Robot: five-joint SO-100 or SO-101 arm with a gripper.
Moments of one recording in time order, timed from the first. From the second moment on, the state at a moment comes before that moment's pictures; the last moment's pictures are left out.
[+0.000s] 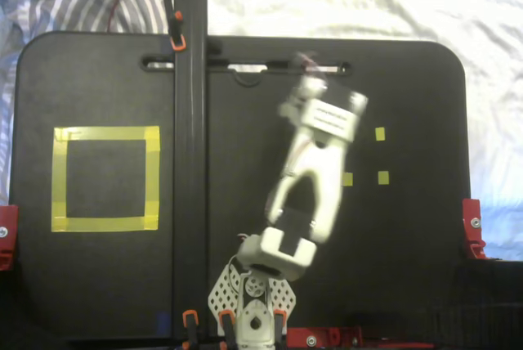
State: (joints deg) arm 17.2 83.5 90.0 74.2 -105.6
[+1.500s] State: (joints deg) arm -45.8 81.8 90.0 74.0 -51.9
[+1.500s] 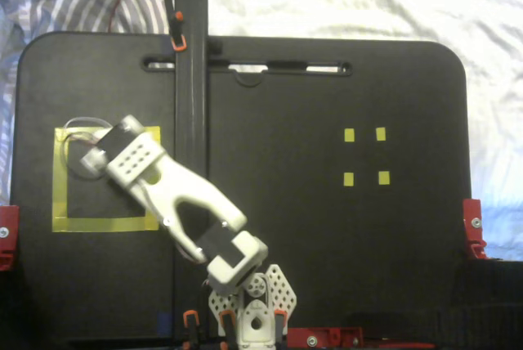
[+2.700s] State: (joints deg) arm -51.0 67.1 89.3 68.8 -48.9
